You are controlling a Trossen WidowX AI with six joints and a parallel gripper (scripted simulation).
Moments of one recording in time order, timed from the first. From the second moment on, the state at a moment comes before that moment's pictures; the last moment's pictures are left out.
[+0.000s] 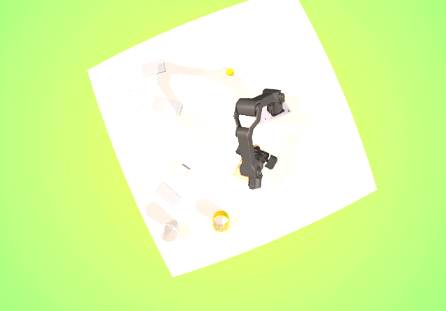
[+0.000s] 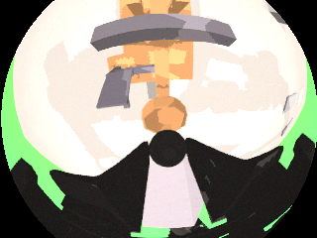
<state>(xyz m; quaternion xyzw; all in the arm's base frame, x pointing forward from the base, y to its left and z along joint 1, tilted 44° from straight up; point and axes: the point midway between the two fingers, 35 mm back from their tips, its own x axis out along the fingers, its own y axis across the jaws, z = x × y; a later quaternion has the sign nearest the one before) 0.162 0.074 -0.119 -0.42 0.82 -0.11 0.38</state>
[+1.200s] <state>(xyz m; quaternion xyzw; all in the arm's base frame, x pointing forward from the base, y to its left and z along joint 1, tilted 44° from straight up) 0.162 0.081 -0.109 -0.43 0.82 -0.11 0.36</state>
